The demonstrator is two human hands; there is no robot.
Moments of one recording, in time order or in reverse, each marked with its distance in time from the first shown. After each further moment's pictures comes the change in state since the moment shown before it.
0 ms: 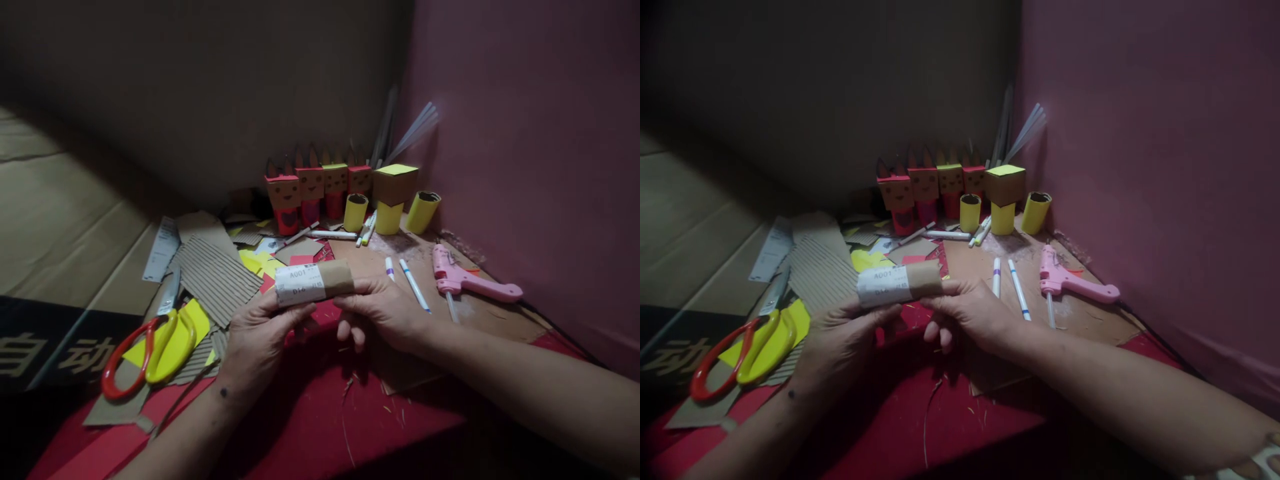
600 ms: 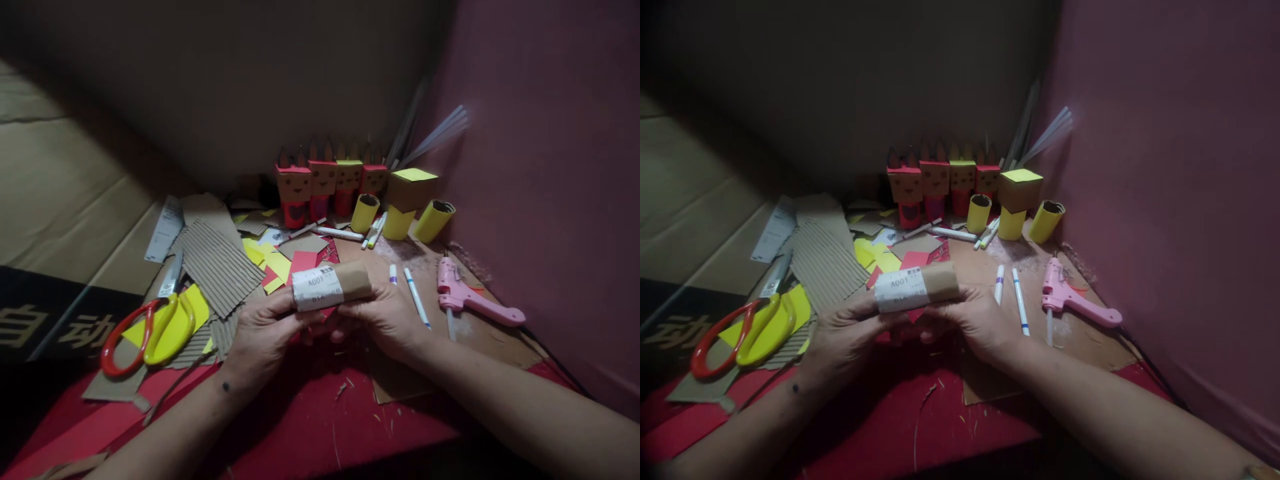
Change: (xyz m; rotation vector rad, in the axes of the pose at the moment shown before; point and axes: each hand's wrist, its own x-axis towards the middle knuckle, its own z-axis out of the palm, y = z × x) left_hand 0.000 0.006 0.005 -0.098 -0.066 0.033; right_hand 0.006 0.006 -0.002 0.189 -0.030 -0.062
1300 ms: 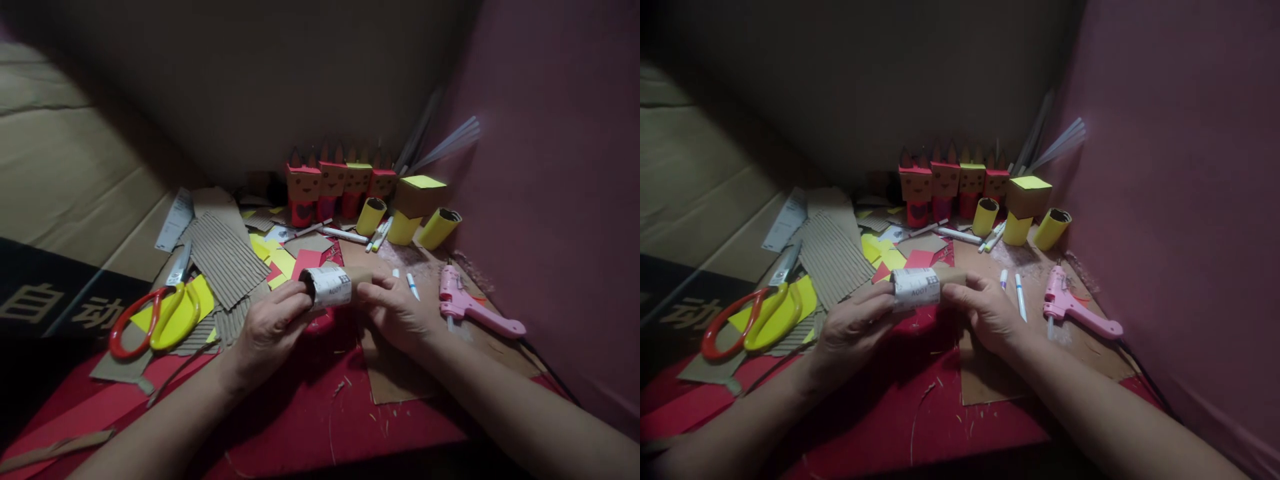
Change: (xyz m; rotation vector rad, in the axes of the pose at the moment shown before) left_hand 0.002 -0.004 -0.013 0.677 -0.033 0.537; right_hand 0.003 -0.016 -0.004 0.094 0.124 -0.086
